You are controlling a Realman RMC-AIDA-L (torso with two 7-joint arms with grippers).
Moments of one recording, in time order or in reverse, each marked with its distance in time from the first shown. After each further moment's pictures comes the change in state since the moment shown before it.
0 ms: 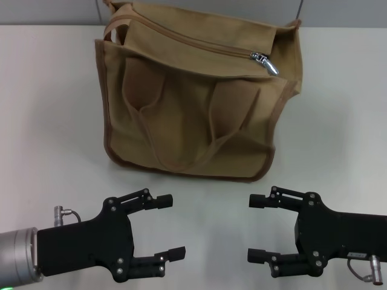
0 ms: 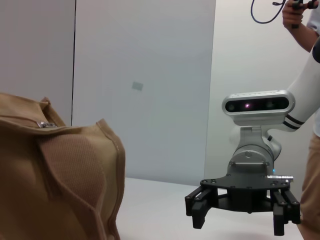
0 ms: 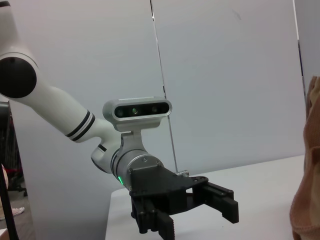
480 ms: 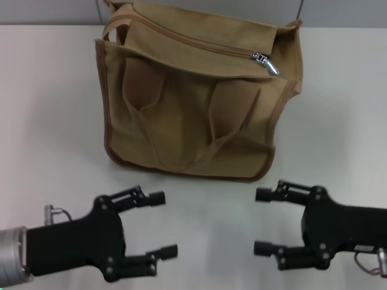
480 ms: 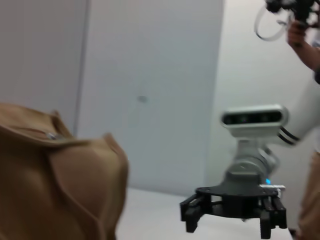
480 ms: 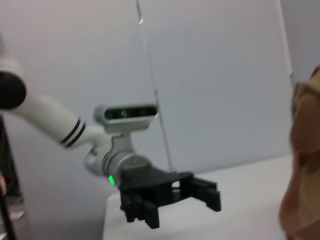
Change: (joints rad) left arm 0.009 0.018 -0.006 0.005 -0.023 0.041 -0.041; right arm 0.003 -0.004 0.022 -0.038 -0.007 -0.023 0.062
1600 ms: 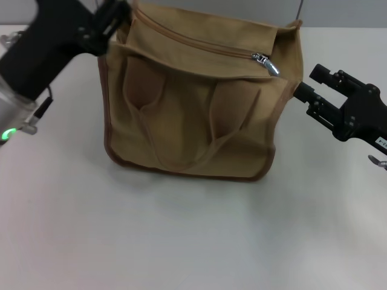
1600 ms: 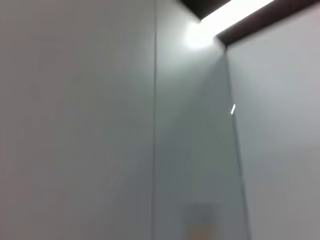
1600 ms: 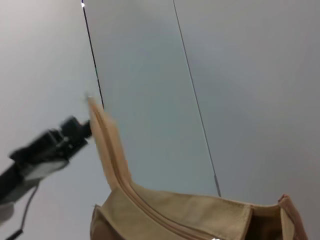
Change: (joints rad) left arm -0.059 -0.056 0.190 0.232 -0.848 -0.242 0.043; right arm 0.050 0.000 0.550 0.071 0.022 0.126 0.026
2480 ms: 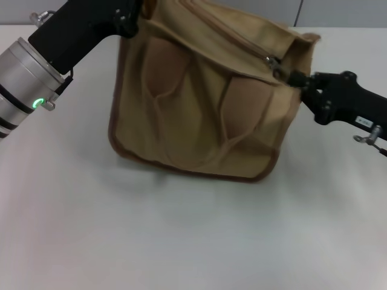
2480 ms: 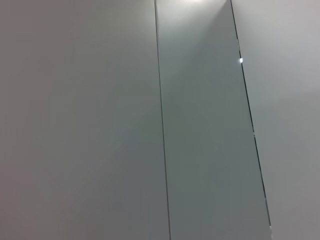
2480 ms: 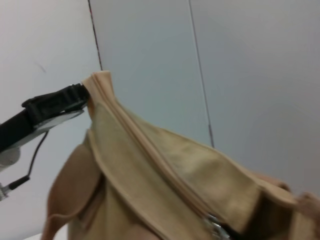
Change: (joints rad) left arm -0.084 -0.004 -0.029 0.036 0.102 -0.216 -0.005; right arm 0.122 -0.005 0.005 -0.089 -0.114 0.146 0.093
